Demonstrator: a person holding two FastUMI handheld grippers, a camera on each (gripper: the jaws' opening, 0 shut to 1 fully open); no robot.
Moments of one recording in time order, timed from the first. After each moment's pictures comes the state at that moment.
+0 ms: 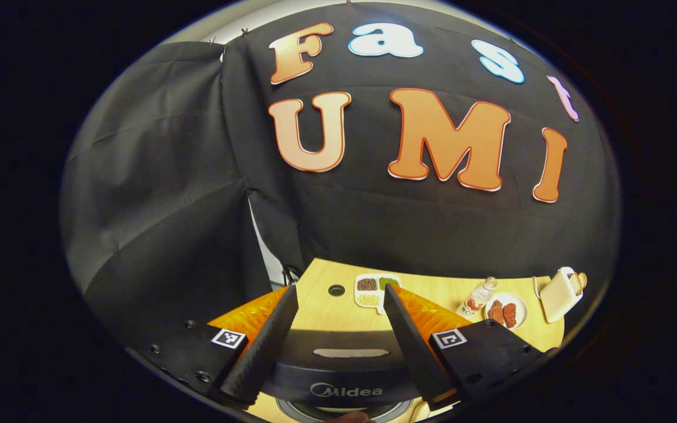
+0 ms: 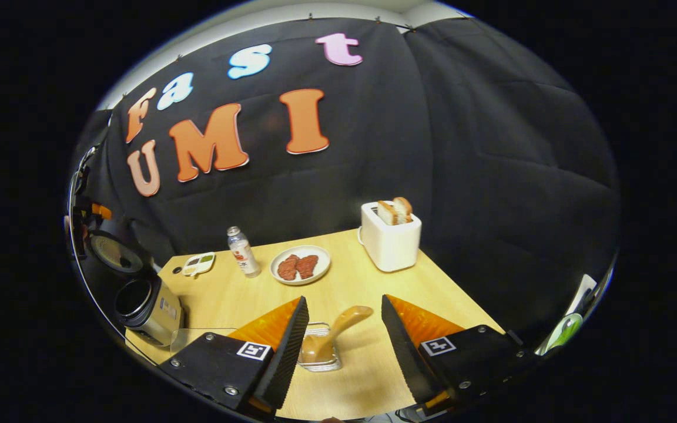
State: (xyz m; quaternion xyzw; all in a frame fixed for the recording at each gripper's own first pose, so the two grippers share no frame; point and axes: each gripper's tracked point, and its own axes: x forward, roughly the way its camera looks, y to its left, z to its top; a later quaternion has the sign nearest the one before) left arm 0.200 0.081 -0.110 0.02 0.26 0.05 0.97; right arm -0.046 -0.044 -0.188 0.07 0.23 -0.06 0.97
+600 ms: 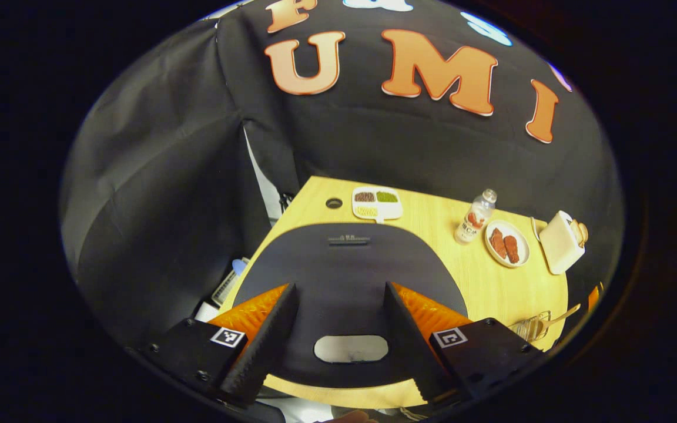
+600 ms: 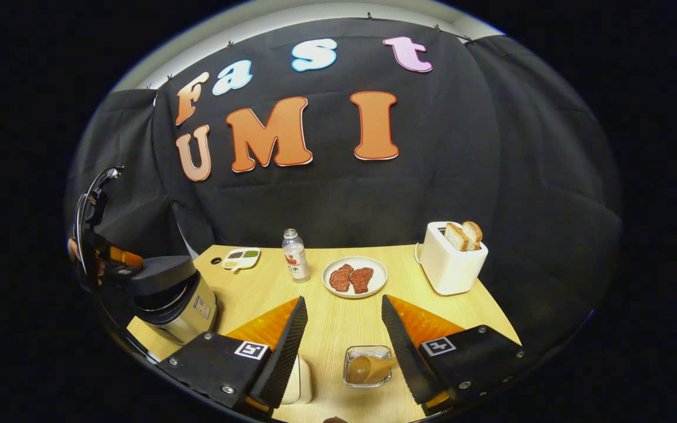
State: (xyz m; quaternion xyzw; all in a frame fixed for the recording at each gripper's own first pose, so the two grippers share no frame) left arm 0.087 0.078 -0.237 0.01 0.41 0.05 0.91; right arm -0.005 0.031 -0.164 0.04 0.22 0.05 0.97
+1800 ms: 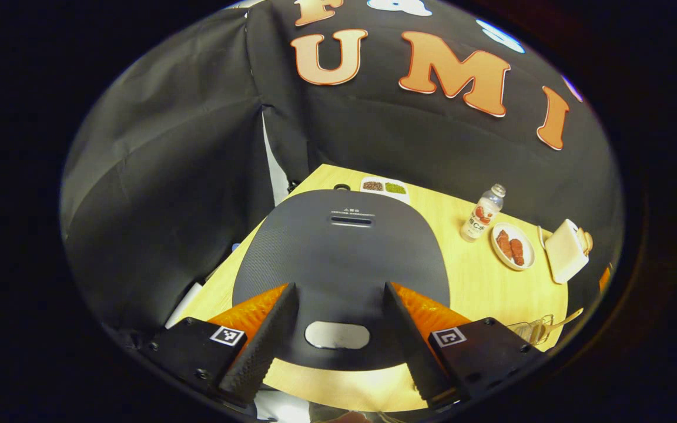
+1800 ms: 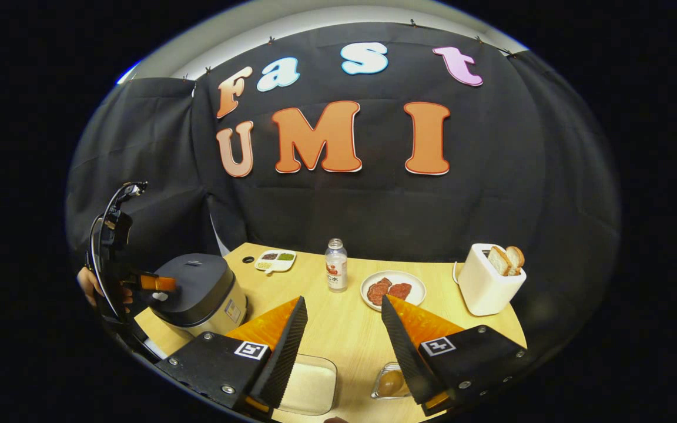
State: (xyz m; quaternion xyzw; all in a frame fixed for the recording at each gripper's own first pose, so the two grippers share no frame) left arm 0.055 0.070 -0.254 -0.02 0.36 0.08 0.93; right arm 0.014 0.102 -0.138 0.01 0.19 0.14 0.97
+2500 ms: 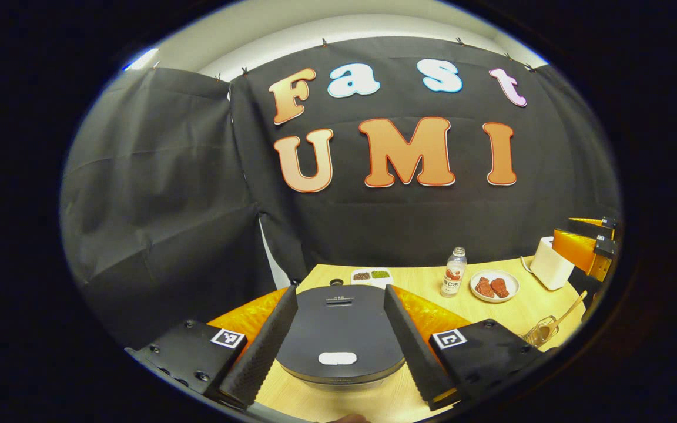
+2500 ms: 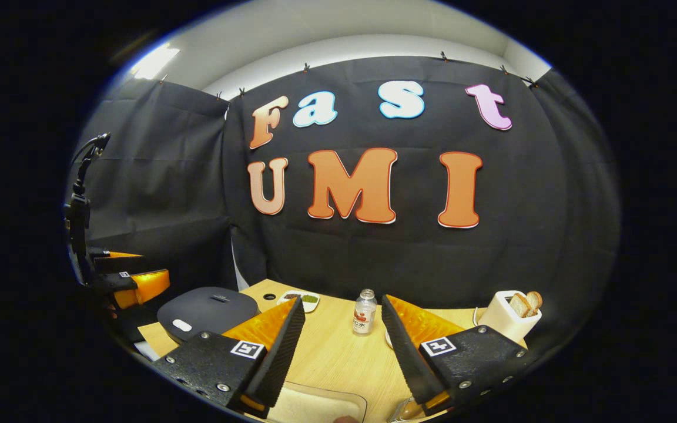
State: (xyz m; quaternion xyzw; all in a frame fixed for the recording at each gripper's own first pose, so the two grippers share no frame) left arm 0.014 0.033 -0.119 0.06 0.12 0.04 0.99; right arm 0.023 0.163 -0.067 0.00 0.06 0.18 0.98
